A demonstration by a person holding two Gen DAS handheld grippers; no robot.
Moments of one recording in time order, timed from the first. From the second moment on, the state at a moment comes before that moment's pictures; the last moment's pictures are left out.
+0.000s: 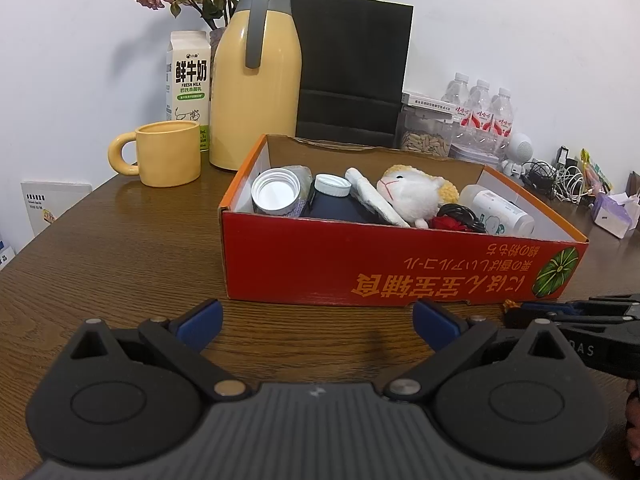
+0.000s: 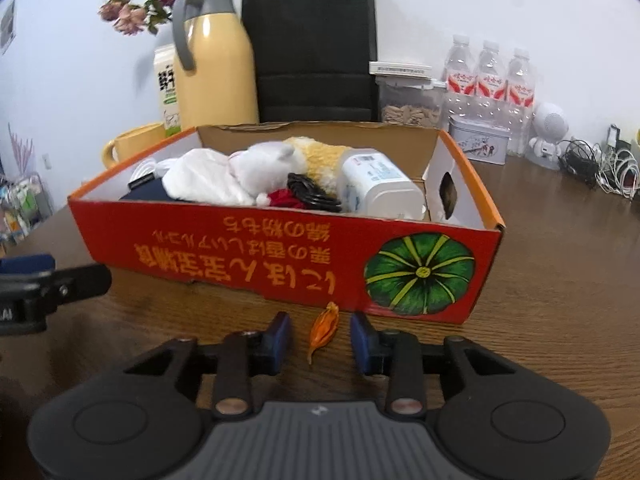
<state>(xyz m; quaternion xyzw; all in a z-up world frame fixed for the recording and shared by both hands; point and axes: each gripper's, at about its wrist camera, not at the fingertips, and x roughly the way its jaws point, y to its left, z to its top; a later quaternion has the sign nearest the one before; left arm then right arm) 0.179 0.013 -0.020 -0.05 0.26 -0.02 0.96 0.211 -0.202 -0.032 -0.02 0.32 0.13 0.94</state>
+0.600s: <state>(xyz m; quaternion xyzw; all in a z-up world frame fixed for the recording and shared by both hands) 0.181 -0.003 0.022 -0.04 0.21 -0.04 0.98 0.192 -0.202 0.035 -0.03 0.19 0.16 0.97</state>
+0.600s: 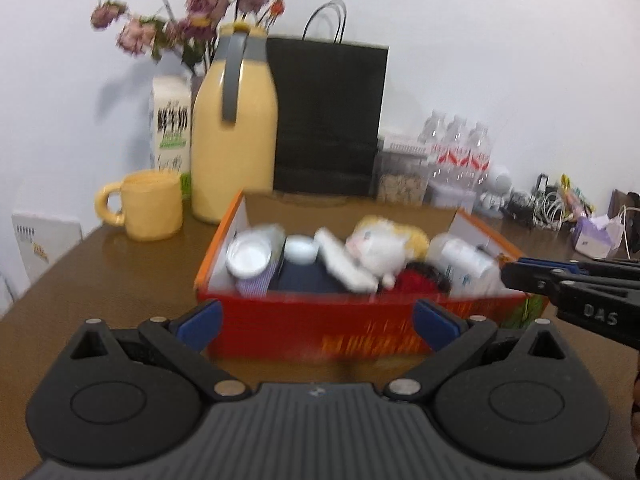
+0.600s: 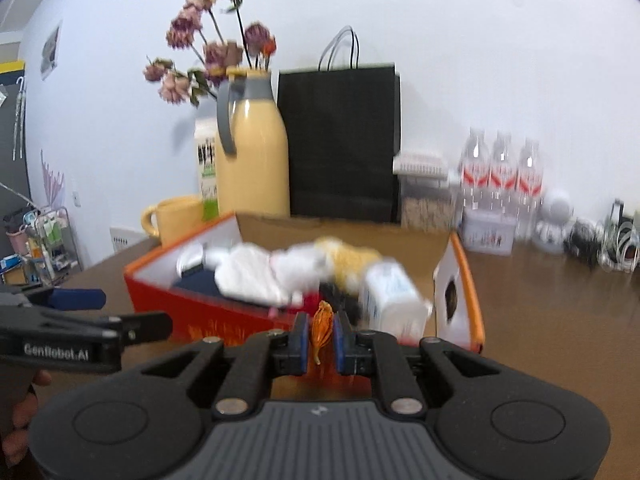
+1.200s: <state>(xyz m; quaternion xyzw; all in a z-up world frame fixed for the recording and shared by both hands) 0.247 -0.009 0.057 -0.03 0.20 0.01 0.98 0.263 -0.191 0.041 -0.02 0.21 0.13 0.97</state>
